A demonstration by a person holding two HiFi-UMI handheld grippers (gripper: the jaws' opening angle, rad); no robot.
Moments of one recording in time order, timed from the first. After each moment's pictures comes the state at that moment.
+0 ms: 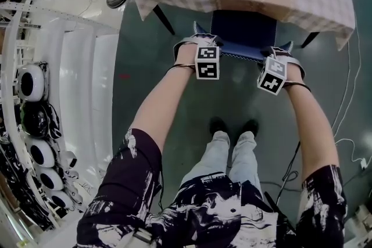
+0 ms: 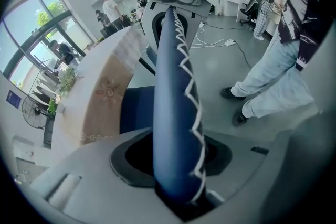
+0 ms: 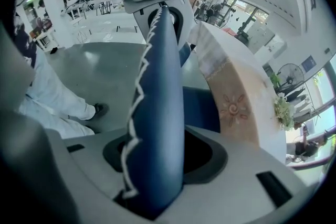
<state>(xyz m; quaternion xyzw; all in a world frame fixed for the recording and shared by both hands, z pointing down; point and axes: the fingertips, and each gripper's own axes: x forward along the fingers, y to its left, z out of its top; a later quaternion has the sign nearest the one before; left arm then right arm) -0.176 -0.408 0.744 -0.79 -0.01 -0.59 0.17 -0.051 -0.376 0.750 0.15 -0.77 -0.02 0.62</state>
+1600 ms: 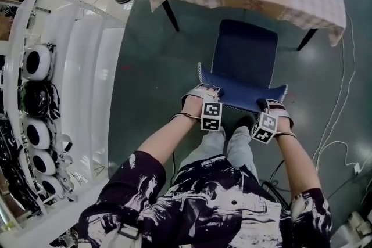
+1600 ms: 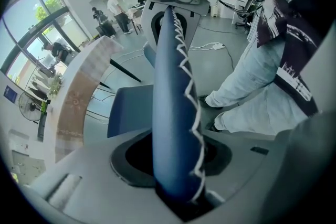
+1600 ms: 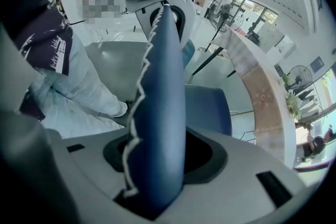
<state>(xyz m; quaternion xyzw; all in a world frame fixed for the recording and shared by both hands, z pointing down) -0.179 -0.143 0.748 -0.79 -0.02 -0.60 0.14 -0.052 -0.113 0.757 0.11 -0.77 -0.01 0.62</state>
